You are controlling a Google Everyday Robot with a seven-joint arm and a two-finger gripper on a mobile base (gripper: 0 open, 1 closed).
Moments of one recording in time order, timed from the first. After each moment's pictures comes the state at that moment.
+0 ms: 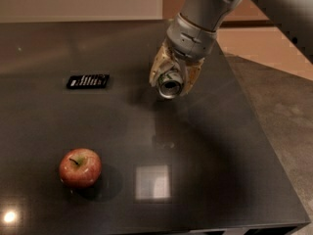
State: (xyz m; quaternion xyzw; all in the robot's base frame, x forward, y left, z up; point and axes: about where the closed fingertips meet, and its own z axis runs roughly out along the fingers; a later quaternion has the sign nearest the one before) arm 0.529 -0.035 0.913 -0.98 0.01 0.03 0.18
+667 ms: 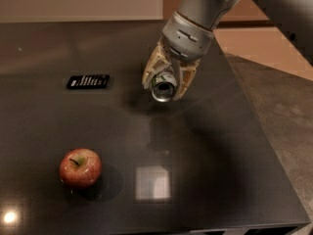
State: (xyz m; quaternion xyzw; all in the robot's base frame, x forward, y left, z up) arm 0.508 -0.018 0.922 -0.98 0.01 0.08 0.21
